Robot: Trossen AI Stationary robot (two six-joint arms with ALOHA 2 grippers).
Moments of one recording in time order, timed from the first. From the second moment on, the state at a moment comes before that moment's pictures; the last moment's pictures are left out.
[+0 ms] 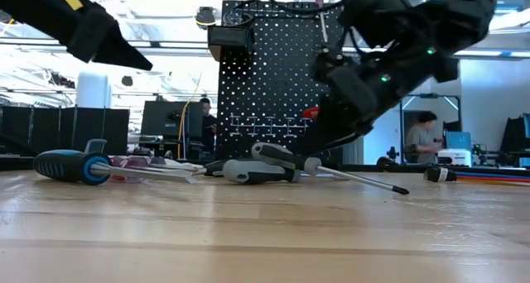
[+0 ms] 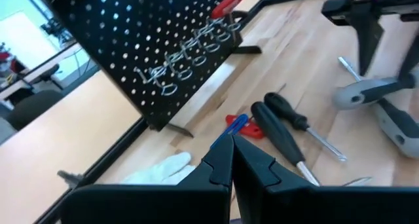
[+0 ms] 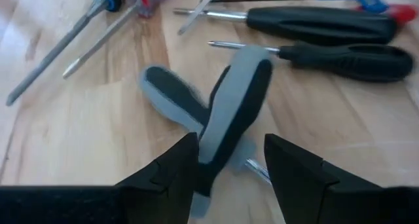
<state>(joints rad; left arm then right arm) -0.59 1.15 0.58 -0.39 -1.26 -0.56 0.13 1.76 0.72 0.40 0.22 0.29</state>
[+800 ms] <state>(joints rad) -0.58 1.15 0.58 -0.36 -1.23 -0.55 0.11 1.95 1.02 0.10 0.26 0.34</state>
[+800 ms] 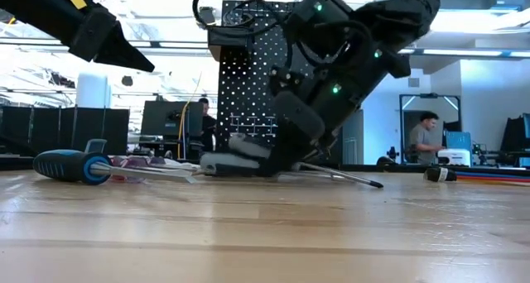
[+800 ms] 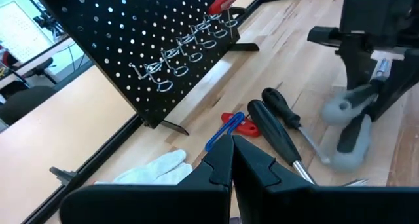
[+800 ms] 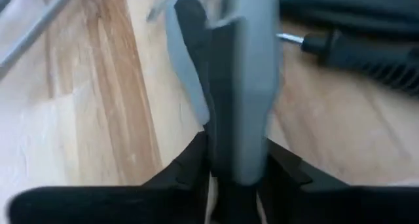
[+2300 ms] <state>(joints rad) -0.58 1.15 0.59 -0.28 -1.22 -0.49 0.08 1.85 0.85 0.18 0.20 0.39</state>
